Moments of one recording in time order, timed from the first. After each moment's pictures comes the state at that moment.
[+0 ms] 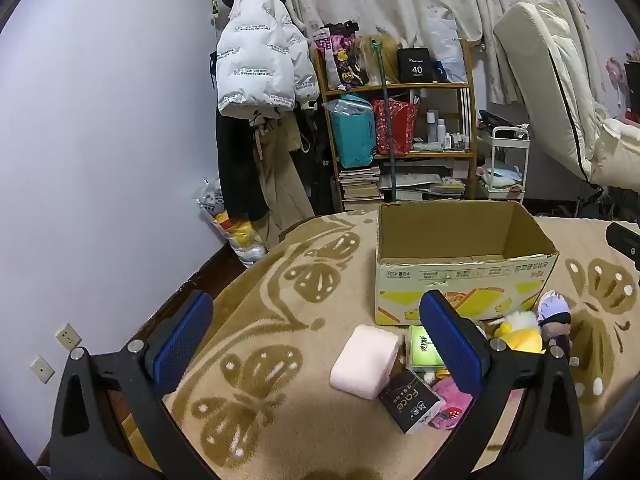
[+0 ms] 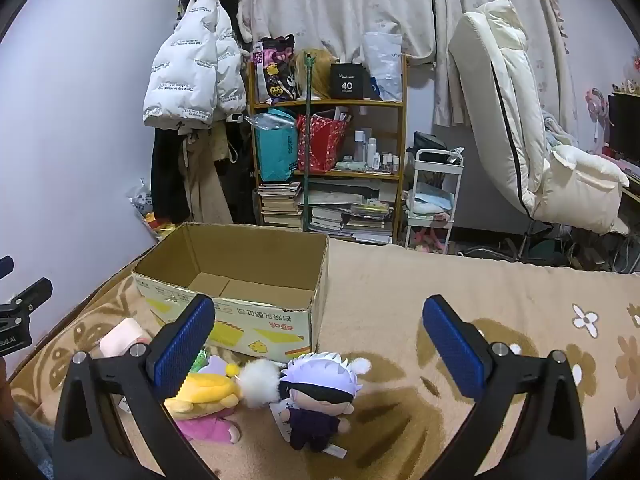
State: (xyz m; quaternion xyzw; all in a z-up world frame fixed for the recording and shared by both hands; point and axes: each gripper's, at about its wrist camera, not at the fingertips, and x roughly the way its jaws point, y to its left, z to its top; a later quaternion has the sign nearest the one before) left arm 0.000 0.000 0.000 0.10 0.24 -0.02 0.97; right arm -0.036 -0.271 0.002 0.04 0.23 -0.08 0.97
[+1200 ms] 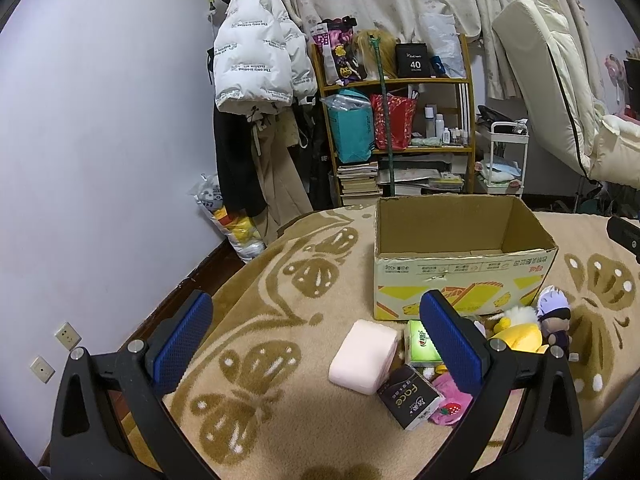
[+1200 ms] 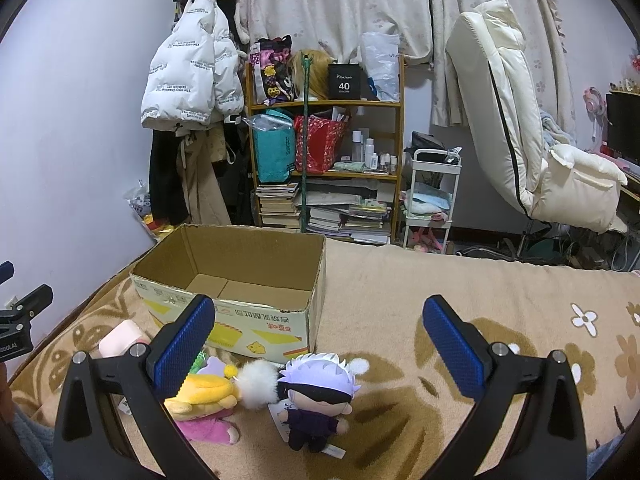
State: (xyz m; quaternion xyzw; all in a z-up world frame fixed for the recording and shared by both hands) left arm -0.001 -0.004 -0.003 0.09 0.24 -0.02 0.97; right arm -0.036 -0.272 0.002 0.05 0.23 -0.08 0.97
